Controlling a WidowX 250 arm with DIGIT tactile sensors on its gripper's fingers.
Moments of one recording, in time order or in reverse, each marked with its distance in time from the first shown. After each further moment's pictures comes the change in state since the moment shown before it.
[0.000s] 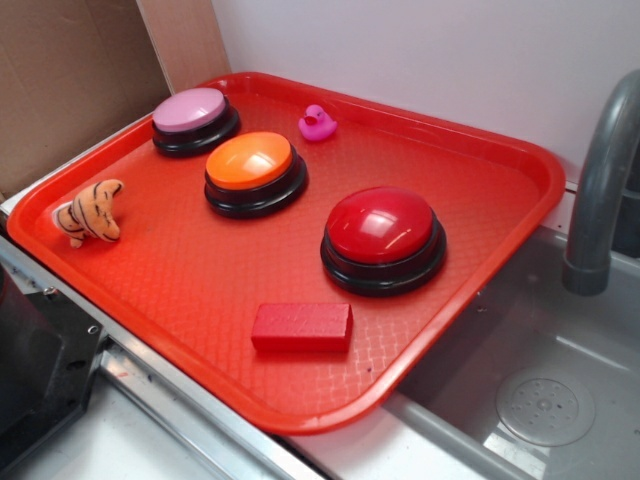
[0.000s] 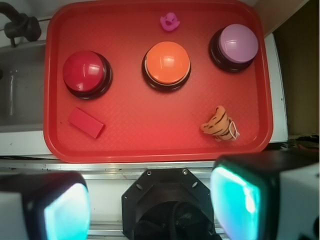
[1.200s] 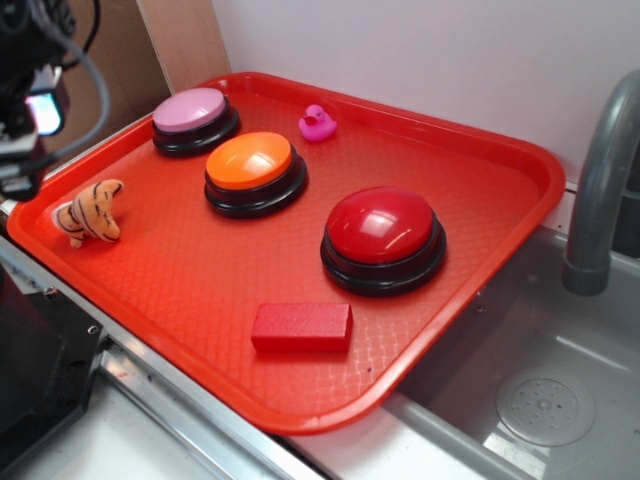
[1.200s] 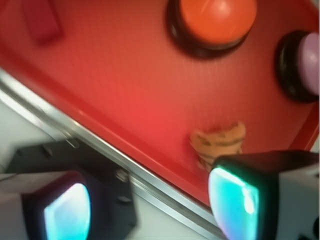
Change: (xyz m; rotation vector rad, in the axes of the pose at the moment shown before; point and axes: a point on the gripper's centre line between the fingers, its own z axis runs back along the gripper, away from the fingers) arm -0.022 0.081 -0.128 0.045 0.243 -0.660
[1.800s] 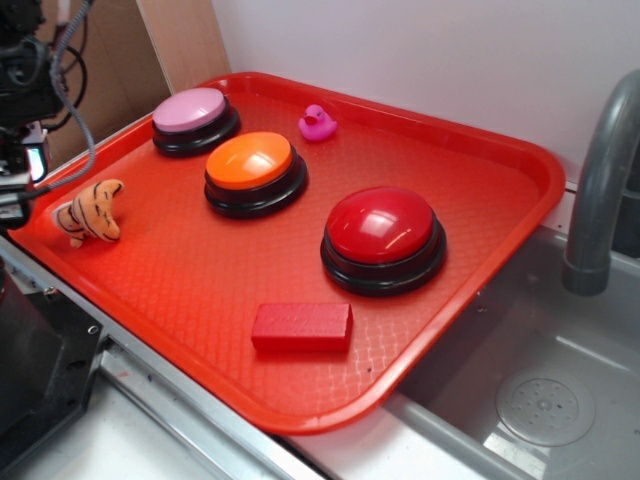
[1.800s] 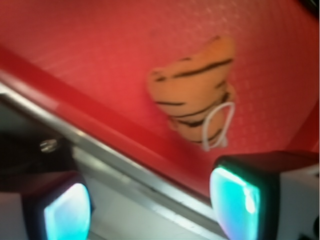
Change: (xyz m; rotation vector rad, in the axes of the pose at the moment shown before) arm -0.009 0.040 -0.047 -0.105 0.070 0.100
